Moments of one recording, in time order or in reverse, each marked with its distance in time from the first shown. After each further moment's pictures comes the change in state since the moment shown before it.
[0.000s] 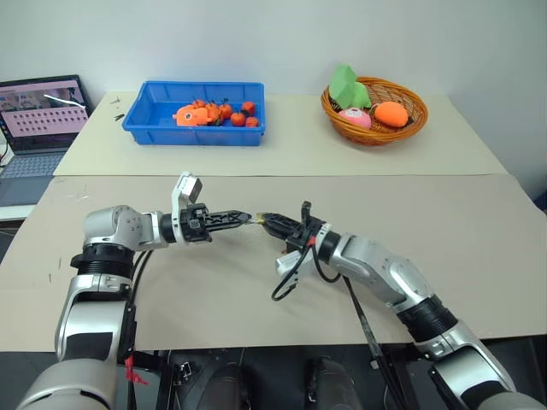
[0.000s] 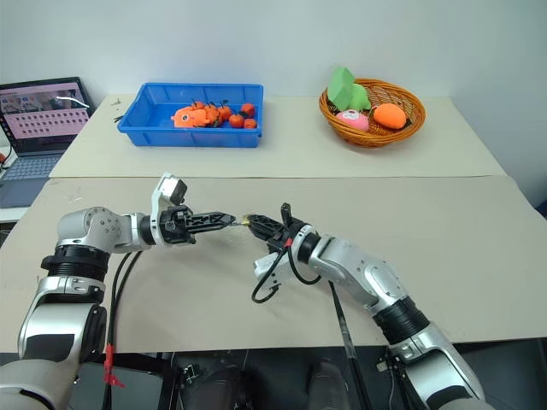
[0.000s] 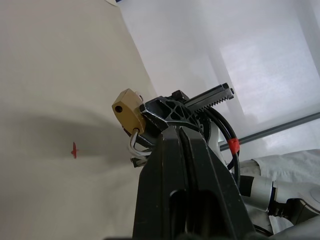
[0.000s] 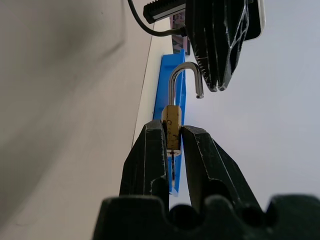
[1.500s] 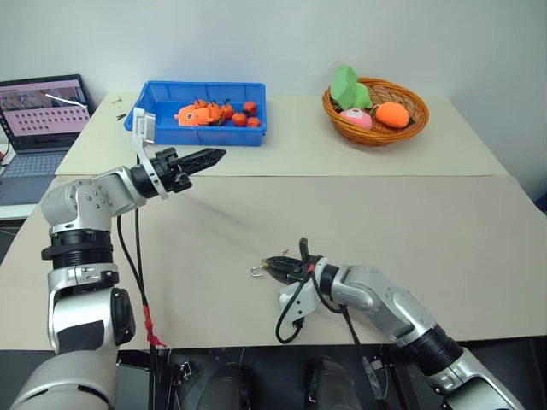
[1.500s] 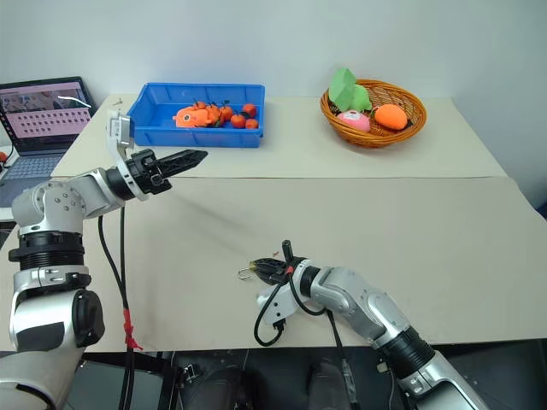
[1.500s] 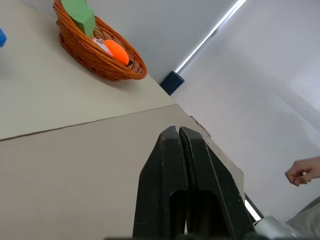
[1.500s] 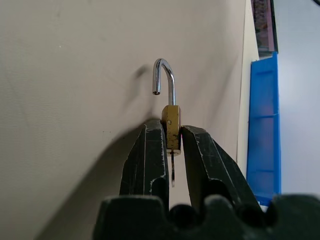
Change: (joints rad) left arm -0.060 0.008 0.235 -0.238 -0.026 -0.222 0.346; right arm 0.168 -0.032 0.075 -0.083 0.188 0.101 0.291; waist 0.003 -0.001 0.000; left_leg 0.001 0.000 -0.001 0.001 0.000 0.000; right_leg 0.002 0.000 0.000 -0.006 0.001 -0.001
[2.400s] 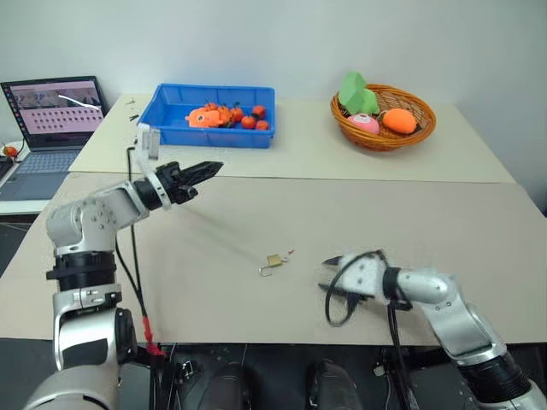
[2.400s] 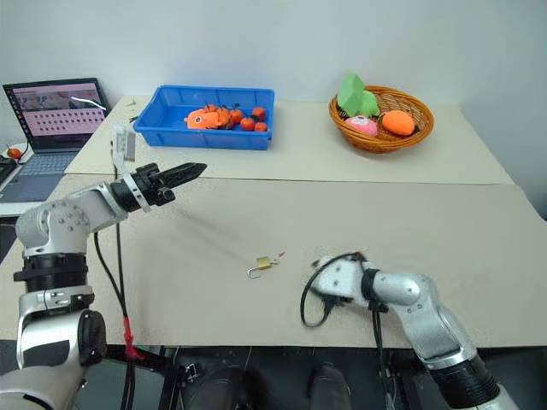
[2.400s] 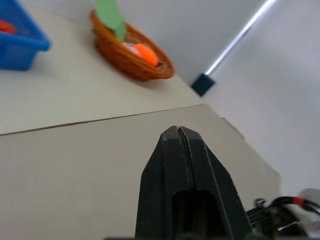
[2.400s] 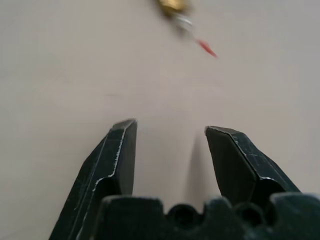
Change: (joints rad) left arm 0.167 -0.052 0.035 -0.111 0.087 -0.157 0.313; right arm 0.224 -0.075 -0.462 -0.277 0.684 0.799 0.318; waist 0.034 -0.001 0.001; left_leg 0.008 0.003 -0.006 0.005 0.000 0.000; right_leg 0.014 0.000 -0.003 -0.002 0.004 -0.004
